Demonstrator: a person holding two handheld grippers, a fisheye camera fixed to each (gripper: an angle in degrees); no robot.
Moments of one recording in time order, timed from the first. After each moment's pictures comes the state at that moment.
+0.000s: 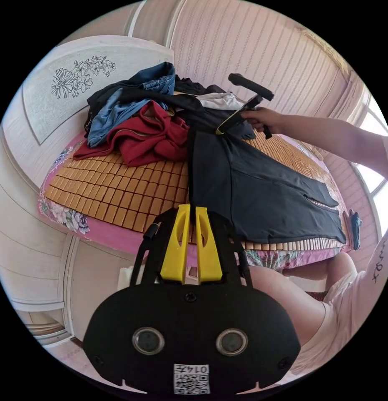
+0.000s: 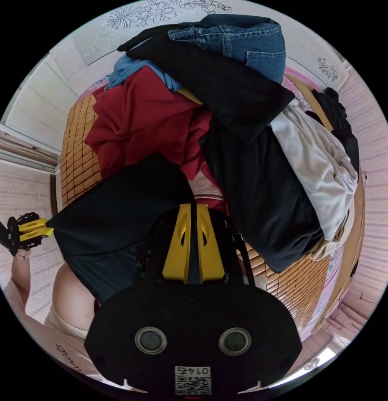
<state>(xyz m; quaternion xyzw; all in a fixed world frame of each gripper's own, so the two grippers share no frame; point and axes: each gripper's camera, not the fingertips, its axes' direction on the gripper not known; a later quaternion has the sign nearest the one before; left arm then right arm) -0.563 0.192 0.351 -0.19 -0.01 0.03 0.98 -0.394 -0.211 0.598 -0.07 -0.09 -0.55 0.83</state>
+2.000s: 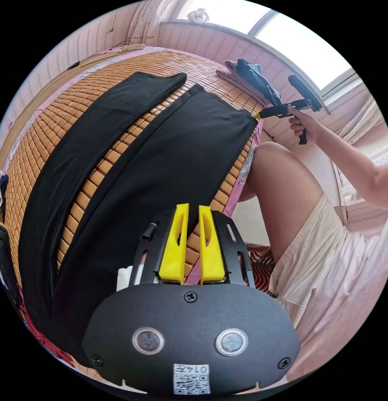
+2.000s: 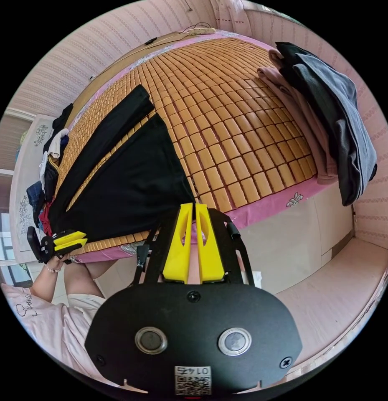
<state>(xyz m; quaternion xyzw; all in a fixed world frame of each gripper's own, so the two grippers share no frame) -0.071 0.205 0.512 -0.37 0.30 0.45 0.76 0.562 0.114 0.304 -0.10 -0.10 0.20 0.97</state>
